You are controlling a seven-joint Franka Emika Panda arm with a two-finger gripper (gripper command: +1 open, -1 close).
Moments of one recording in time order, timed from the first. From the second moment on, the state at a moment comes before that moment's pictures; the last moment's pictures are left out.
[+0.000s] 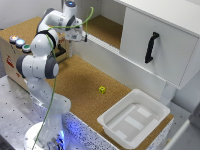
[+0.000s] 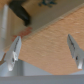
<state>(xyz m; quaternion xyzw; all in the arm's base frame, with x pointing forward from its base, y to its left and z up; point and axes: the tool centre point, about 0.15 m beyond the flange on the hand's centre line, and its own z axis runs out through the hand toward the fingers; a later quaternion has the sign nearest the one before) 0.337 0.370 0.506 -0.85 -0.49 -0.15 0.12</state>
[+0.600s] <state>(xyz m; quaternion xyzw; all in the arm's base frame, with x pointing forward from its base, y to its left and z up) 0.256 0.521 0.514 -0.69 -0.70 -0.16 0.11</state>
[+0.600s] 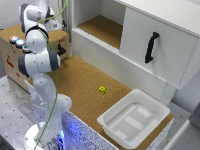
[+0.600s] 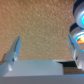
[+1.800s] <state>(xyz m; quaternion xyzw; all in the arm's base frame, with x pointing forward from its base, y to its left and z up) 0.227 0.540 0.510 -0.65 -0.75 -0.12 0.05</state>
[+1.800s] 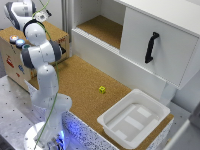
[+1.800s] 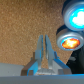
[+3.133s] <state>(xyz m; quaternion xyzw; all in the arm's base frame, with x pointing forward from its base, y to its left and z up) 0.158 0.509 0.509 -0.60 -0.80 -0.07 0.03</state>
